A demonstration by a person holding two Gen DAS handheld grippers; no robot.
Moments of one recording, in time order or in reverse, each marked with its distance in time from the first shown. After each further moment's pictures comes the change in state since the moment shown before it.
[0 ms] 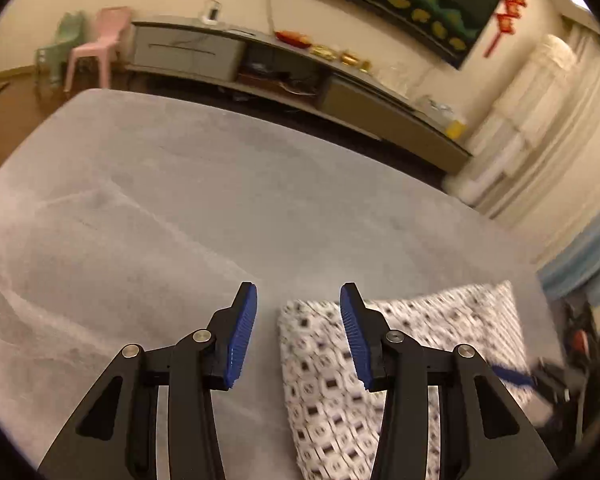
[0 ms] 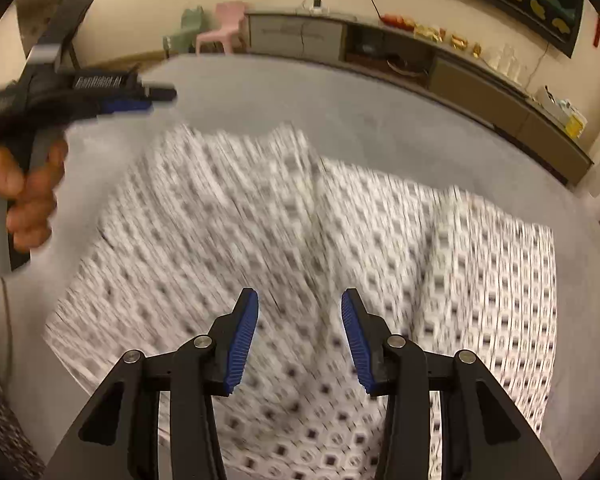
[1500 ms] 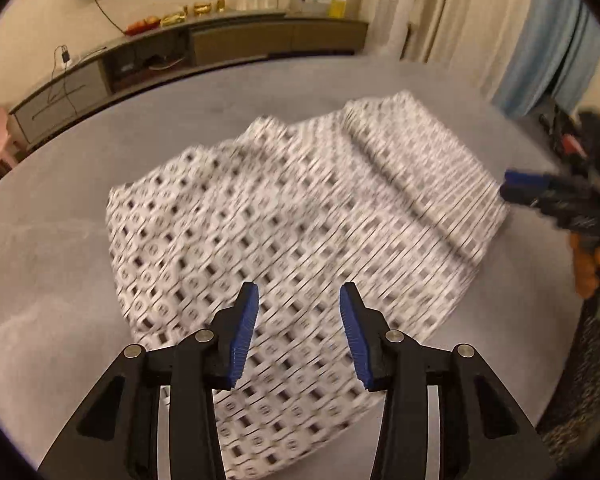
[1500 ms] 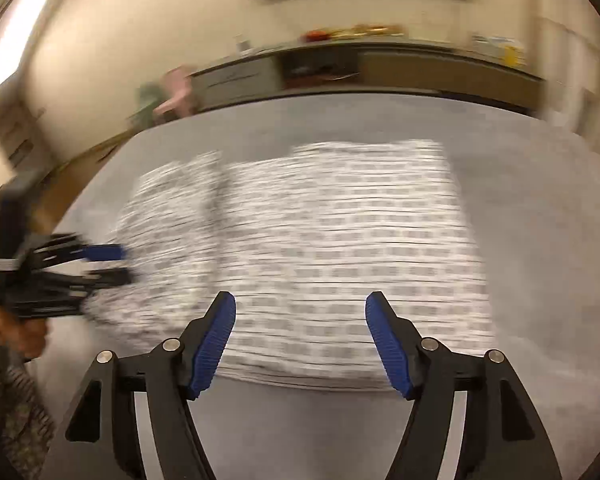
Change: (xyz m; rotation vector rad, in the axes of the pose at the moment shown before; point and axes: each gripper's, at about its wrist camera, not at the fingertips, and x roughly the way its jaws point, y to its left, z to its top) left arm 0.012 -0.168 -0.101 0.510 0.215 -0.042; right arm -0.065 -0.153 -0.139 0.386 -0.090 -0.027
